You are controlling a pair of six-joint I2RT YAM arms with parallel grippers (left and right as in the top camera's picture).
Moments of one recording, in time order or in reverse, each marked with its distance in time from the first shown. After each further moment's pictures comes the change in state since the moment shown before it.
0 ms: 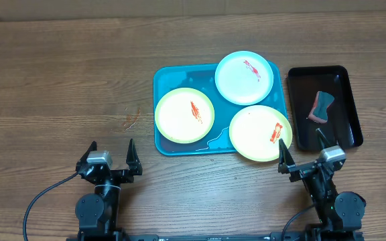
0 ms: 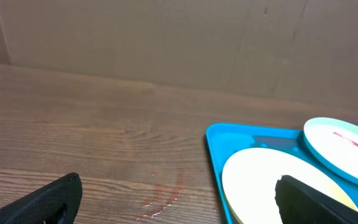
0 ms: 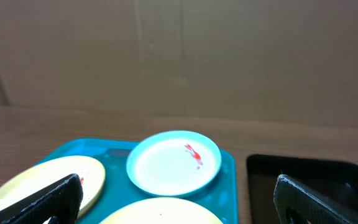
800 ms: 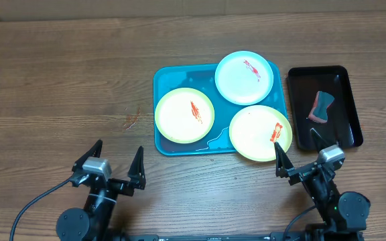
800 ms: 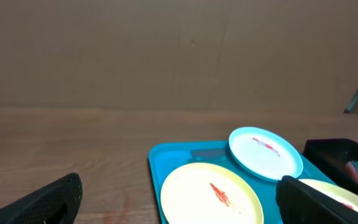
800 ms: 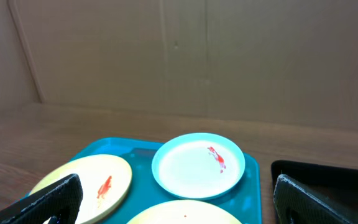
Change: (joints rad) left arm 0.000 0.001 0.345 -0.314 0.213 -0.004; right arm 0.000 0.047 0.101 -0.074 -0.089 0.020
